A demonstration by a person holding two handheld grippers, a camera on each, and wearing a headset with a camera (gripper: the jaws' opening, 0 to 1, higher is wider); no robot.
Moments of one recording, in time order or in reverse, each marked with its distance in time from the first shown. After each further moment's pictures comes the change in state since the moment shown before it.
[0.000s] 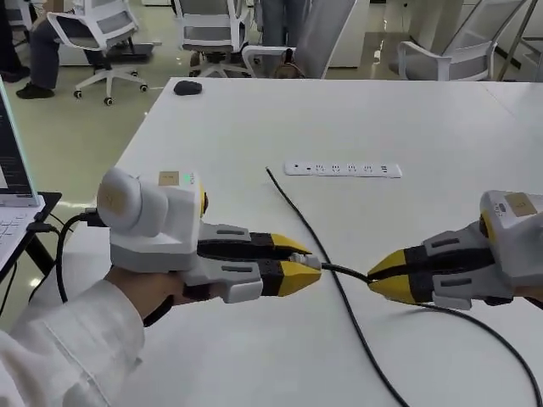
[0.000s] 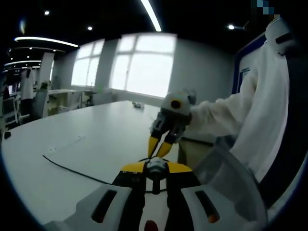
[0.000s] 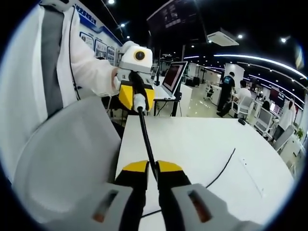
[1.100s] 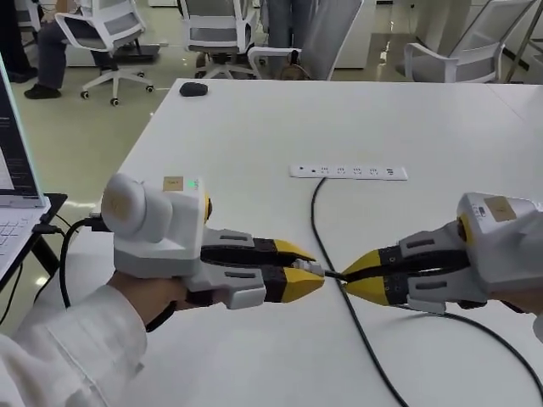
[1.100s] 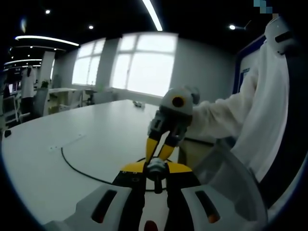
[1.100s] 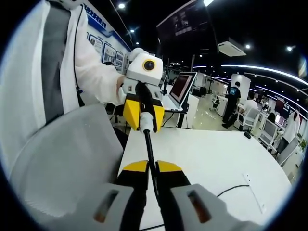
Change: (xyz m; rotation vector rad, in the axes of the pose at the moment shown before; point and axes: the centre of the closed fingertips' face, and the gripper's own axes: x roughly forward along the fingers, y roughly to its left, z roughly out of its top) left arm -0.001 0.003 -0.002 -0.008 0.006 0.009; right arm 0.026 0.005 0.026 -0.067 -0.074 0.052
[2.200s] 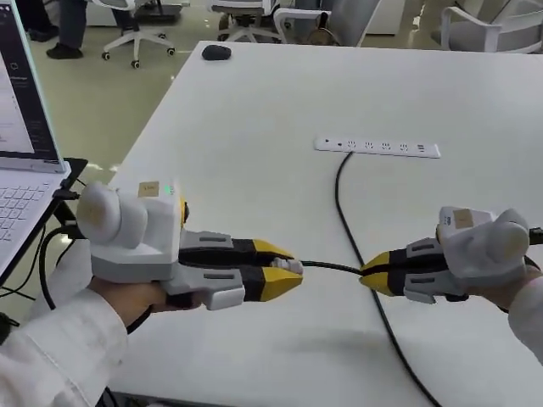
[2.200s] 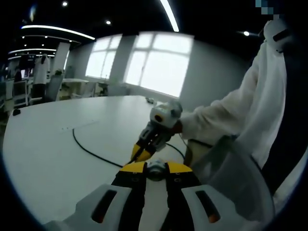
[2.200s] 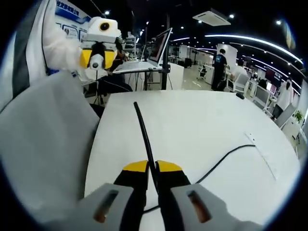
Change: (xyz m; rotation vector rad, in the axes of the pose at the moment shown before) left arm -0.033 0.025 -0.048 -0.102 0.000 0.094; right arm 0.044 -0.052 -0.125 0.179 0.225 -0.100
